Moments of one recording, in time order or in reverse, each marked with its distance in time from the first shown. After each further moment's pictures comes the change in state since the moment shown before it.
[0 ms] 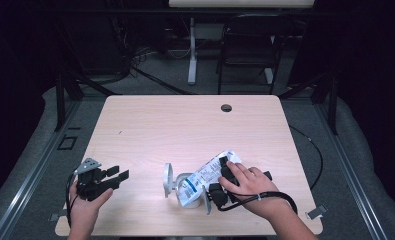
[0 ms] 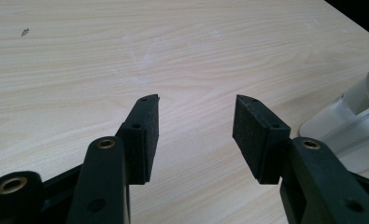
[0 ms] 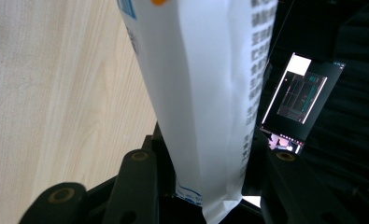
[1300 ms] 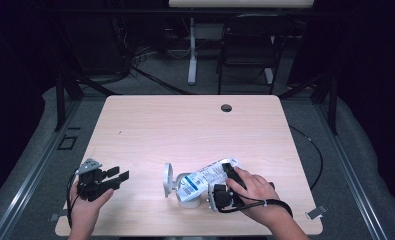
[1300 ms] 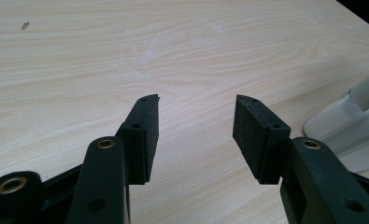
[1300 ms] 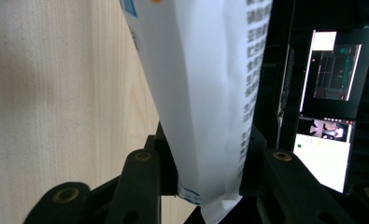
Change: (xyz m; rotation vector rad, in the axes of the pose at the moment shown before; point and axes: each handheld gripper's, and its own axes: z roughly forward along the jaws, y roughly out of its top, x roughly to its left) left arm 0.001 -0.002 0.003 0.014 0.006 0.000; right arm 0.017 -0.007 0.002 -0.072 0.063 0.292
